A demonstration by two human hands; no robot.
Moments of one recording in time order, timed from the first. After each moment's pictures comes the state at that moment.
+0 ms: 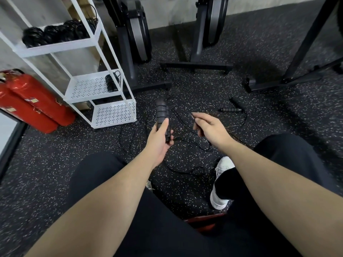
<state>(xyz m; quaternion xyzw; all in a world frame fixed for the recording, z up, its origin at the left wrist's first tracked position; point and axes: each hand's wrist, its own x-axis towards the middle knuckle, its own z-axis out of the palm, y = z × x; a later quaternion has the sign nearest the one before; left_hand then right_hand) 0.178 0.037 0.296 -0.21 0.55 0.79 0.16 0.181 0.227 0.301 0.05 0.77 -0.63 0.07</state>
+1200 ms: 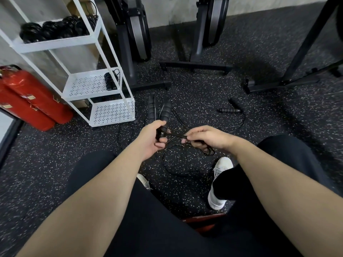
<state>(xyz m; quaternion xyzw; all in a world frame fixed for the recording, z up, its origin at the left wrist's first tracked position) 0.161 0.010 0.306 -0.23 0.55 0.76 0.26 0.187 0.234 0.319 -0.08 0.74 -0.57 0.34</state>
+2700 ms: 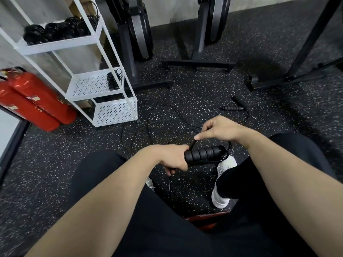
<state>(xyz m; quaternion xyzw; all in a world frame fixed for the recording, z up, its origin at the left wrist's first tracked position) 0.193 0.043 0.325 0.15 0.82 0.23 0.50 0.176 0.256 0.329 -0.02 0.87 -0.42 0.25</state>
